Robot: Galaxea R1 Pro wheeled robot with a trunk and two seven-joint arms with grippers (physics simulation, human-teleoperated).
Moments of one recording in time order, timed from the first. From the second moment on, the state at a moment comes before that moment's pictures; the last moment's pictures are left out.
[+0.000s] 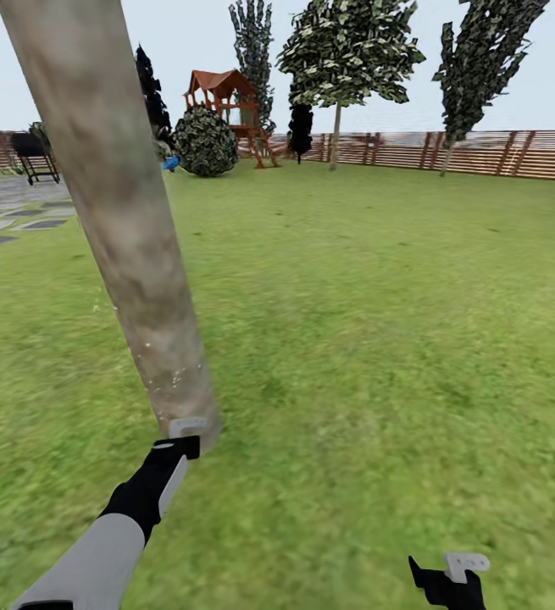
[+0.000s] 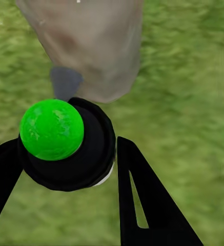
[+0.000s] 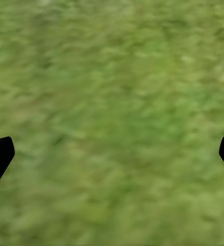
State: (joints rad) left arm -0.69 -0.07 0.07 -0.61 0.00 0.35 0.23; right arm -0.42 -0.14 -0.70 -0.17 0.54 -0.41 0.20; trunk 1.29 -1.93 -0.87
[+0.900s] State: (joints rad) left arm -0.61 -0.03 0.07 -0.59 0.01 0.36 0.23; right arm -0.42 -0.14 -0.70 -0.17 0.54 -0.41 0.20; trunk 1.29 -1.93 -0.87
